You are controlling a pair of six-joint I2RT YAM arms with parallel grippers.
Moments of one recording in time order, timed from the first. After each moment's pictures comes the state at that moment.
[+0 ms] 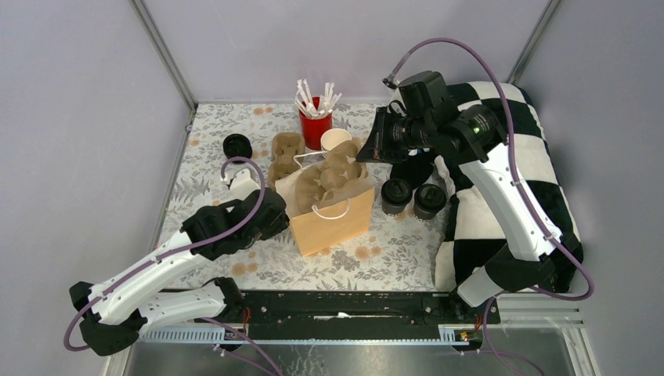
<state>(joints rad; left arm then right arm) -0.95 0.91 1.04 -1.09 -0.50 -1.26 0.68 1.56 2.10 -1.25 -0.22 0.68</state>
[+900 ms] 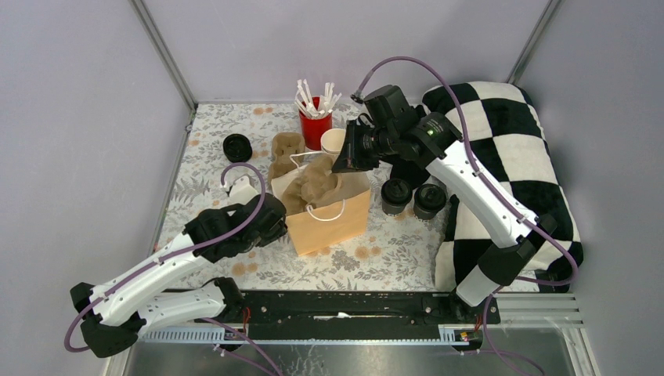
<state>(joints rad) -0.95 0.89 0.99 -1.12 -0.47 -1.31 0.75 1.62 1.90 -1.04 -0.28 0.70</state>
